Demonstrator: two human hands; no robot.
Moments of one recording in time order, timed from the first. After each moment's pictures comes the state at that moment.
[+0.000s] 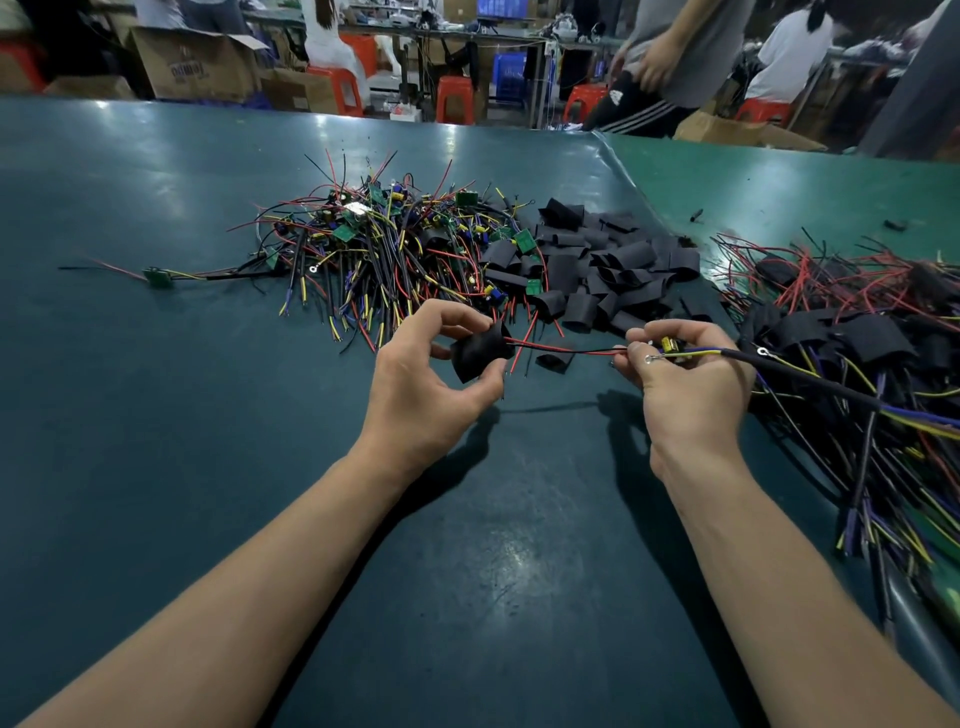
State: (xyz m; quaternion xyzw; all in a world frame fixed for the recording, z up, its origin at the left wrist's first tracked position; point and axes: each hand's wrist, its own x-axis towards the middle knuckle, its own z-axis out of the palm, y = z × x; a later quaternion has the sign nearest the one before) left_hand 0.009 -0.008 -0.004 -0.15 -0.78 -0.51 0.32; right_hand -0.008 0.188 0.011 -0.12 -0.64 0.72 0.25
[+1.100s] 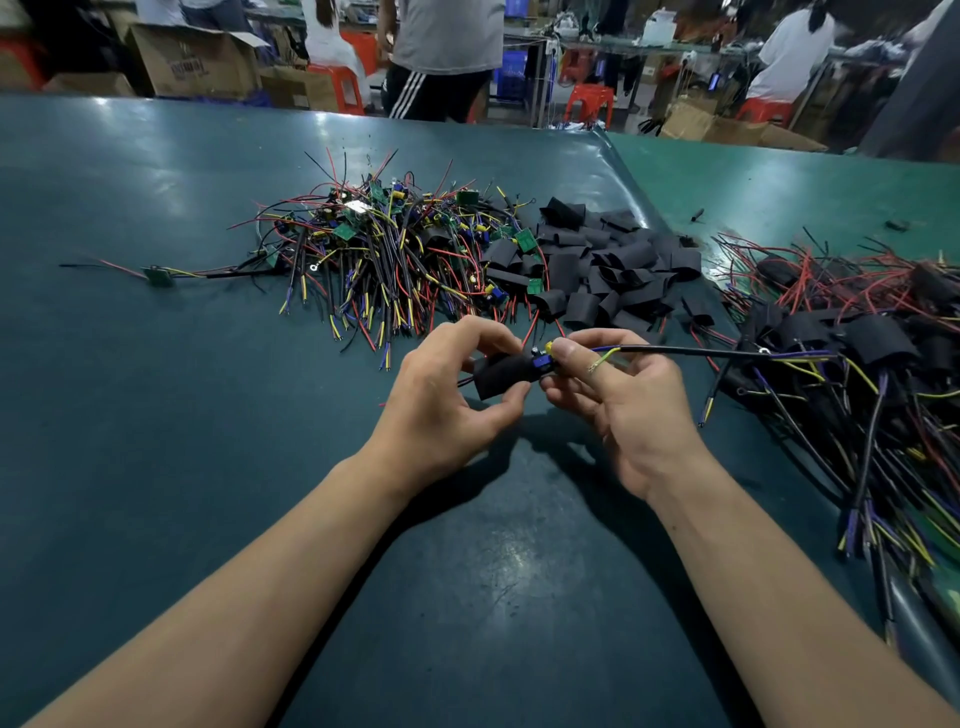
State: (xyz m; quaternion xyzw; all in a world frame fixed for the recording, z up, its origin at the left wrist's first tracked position) left_hand 0.013 -0.003 -0.005 -0.23 -0.81 -0.47 0.27; right_hand 0.012 0.162 0.021 -0.01 -0.57 0.82 0.01
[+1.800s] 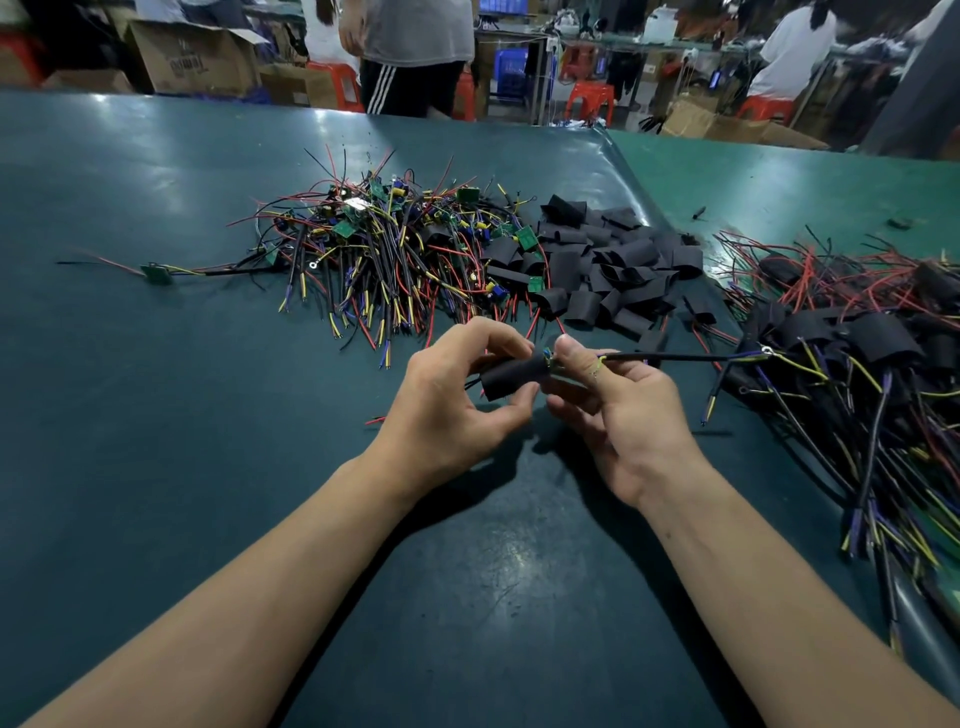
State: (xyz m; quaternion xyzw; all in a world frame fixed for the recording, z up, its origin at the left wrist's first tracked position) left_hand 0.014 0.002 -0.005 -0.25 -0.77 -0.52 0.27; right_hand 0.018 0.155 0.021 -0.08 -0.54 0.84 -0.03
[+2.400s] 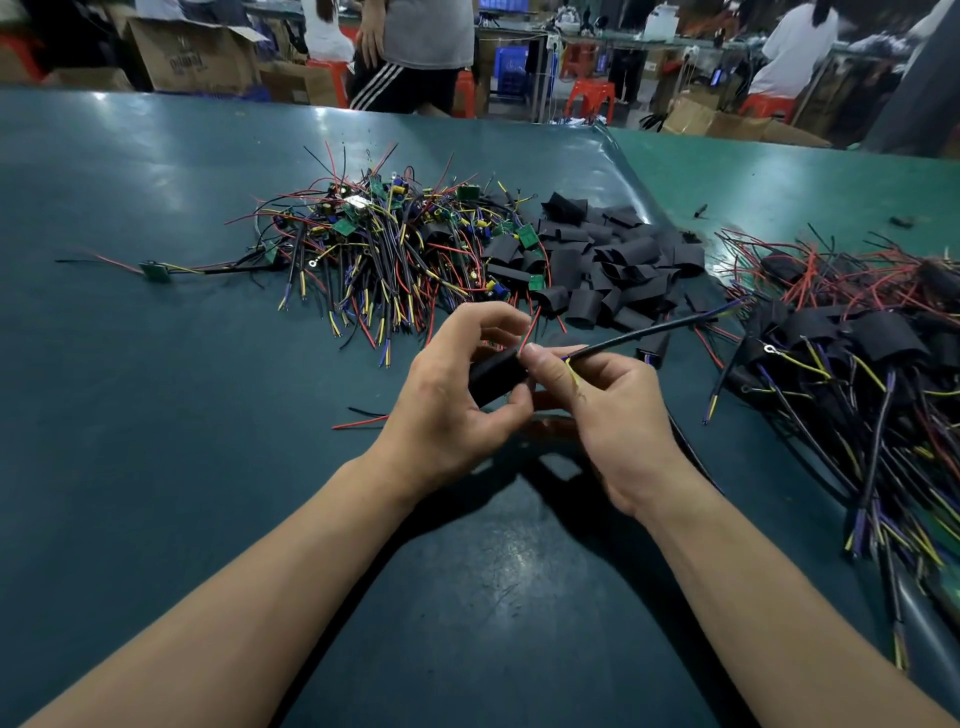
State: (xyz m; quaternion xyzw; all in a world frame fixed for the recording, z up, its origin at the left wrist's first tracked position) left_hand 0.015 0.005 -0.003 -0.26 -0.77 -0.50 0.29; right_hand 0.024 0.149 0.017 0.02 -0.63 0.77 -0.02
